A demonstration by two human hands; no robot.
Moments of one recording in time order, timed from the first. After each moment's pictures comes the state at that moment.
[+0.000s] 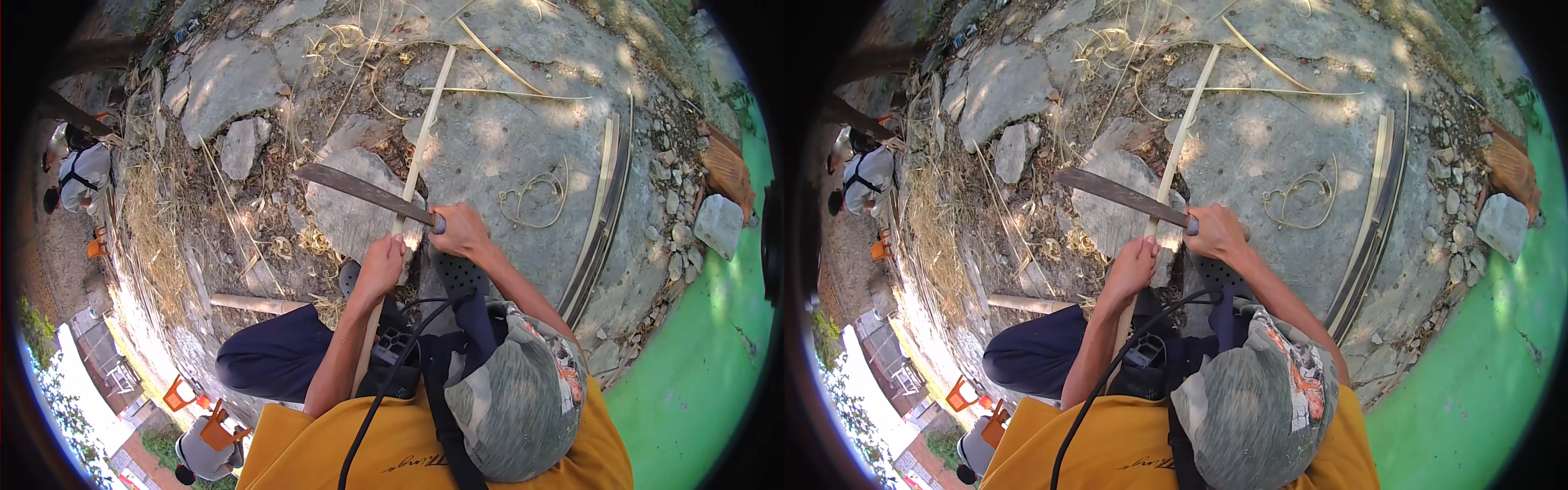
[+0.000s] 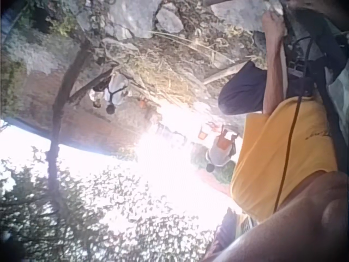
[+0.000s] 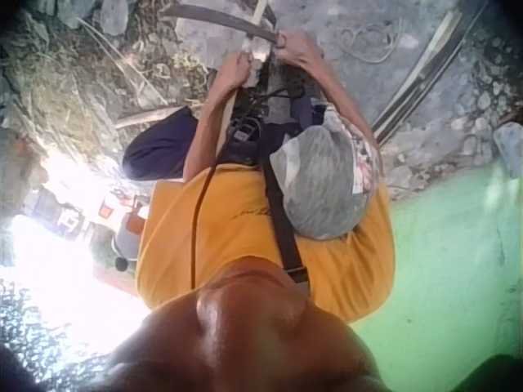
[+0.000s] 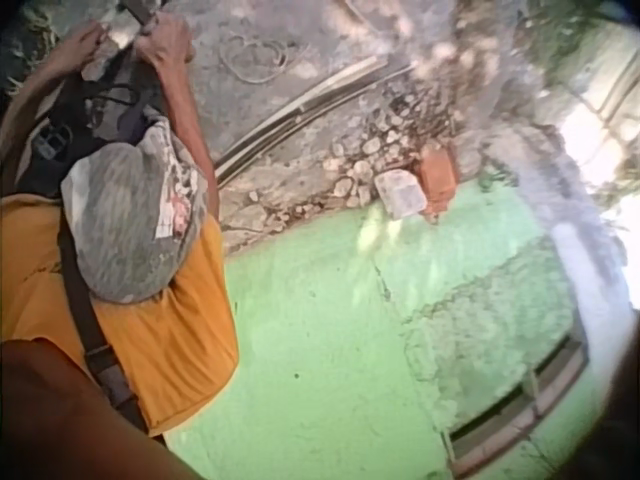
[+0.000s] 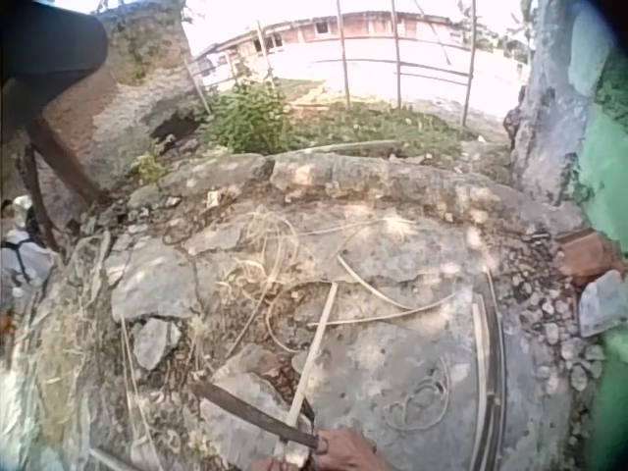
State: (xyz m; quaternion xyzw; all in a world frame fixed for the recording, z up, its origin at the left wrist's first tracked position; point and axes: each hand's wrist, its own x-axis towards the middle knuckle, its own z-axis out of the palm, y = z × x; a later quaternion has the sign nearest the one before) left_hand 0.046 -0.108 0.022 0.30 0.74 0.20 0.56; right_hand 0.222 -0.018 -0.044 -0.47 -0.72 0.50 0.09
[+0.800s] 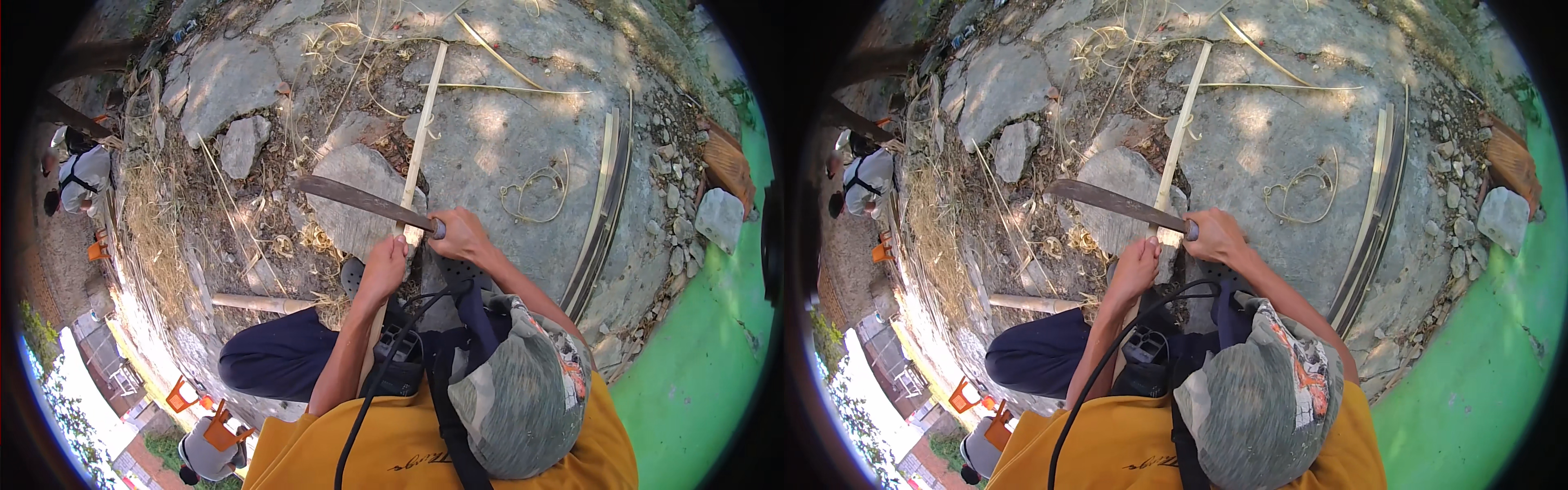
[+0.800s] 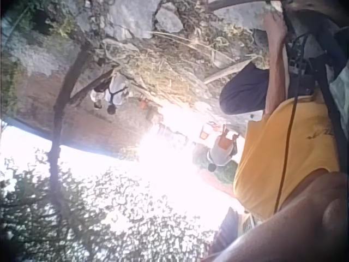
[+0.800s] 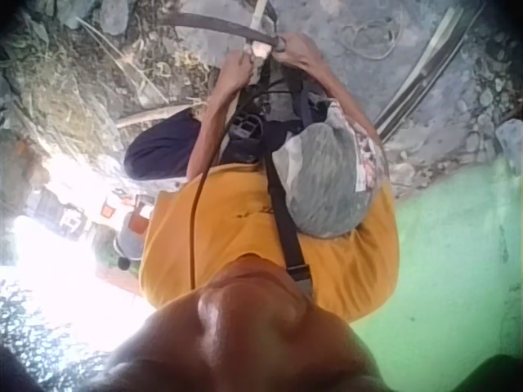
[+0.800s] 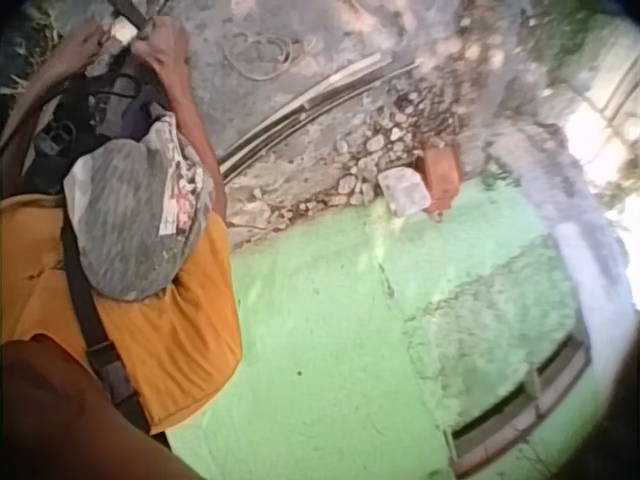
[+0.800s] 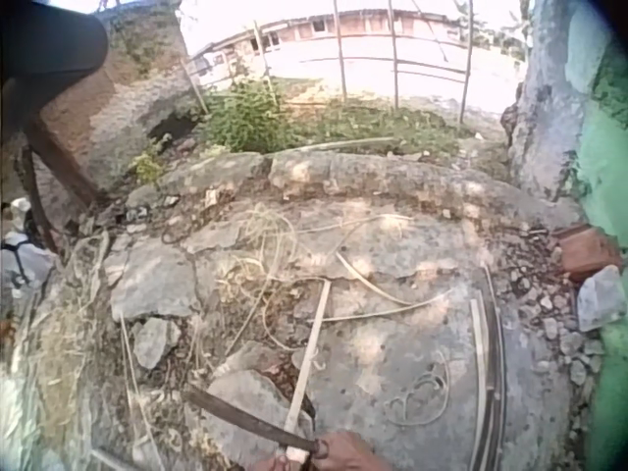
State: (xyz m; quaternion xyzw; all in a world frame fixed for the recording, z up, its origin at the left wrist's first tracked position) left_hand 0.041 -0.131 0.000 0.34 0.76 0.18 0.53; right_hand 0.218 -0.029 -0.051 -0.45 -0.72 0.53 0.09
